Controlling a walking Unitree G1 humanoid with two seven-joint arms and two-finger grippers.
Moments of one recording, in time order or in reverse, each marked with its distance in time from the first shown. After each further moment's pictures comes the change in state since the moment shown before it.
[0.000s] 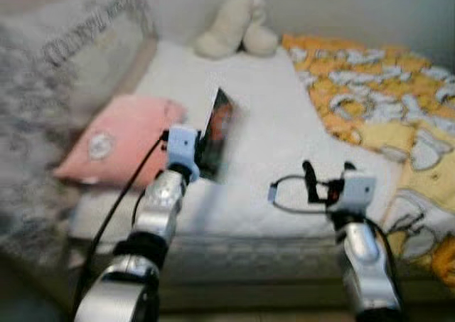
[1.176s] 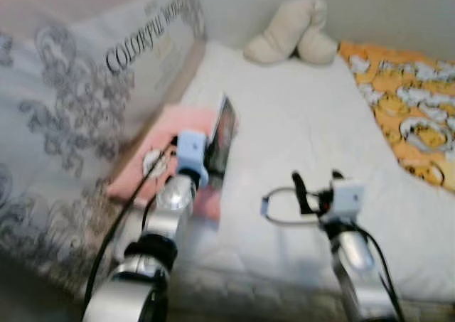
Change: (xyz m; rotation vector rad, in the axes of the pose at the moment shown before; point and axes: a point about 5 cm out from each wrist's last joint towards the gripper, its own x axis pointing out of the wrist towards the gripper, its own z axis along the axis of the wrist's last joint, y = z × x) left arm 0.005 -0.015 -0.001 -0.043 0.002 0.009; right arm -0.012 0.009 -0.012 -0.011 0.052 0.082
